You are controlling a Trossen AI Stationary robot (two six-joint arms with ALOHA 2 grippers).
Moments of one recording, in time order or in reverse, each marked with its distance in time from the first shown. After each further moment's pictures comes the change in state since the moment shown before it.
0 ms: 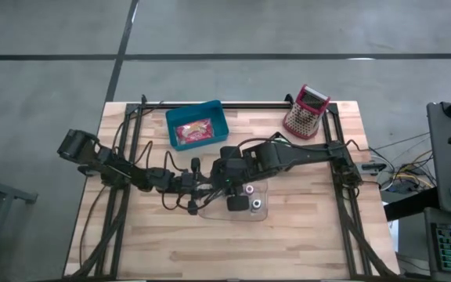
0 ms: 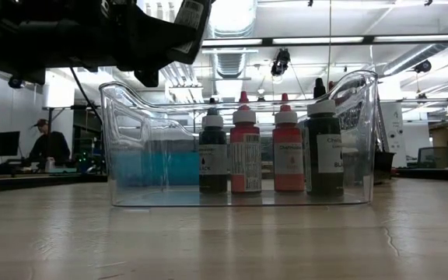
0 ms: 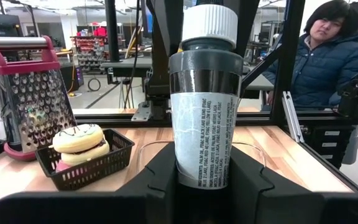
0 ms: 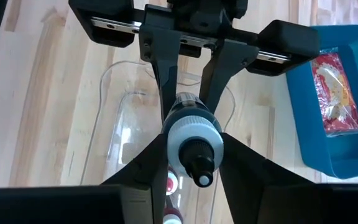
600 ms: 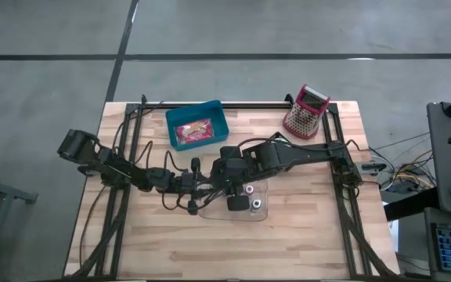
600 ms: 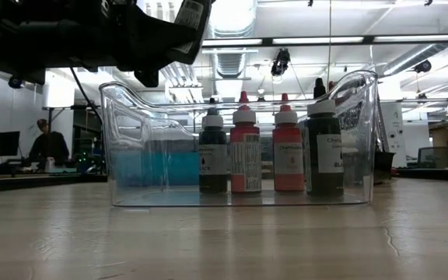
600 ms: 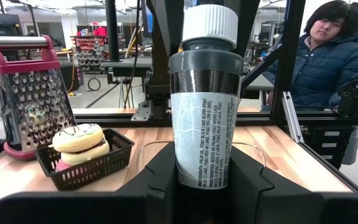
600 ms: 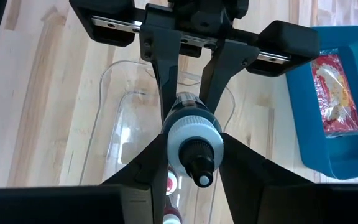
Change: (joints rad) left arm 0.000 0.000 0.000 0.001 0.000 -0.003; right arm 0.000 0.000 0.000 -0.002 -0.002 -0.008
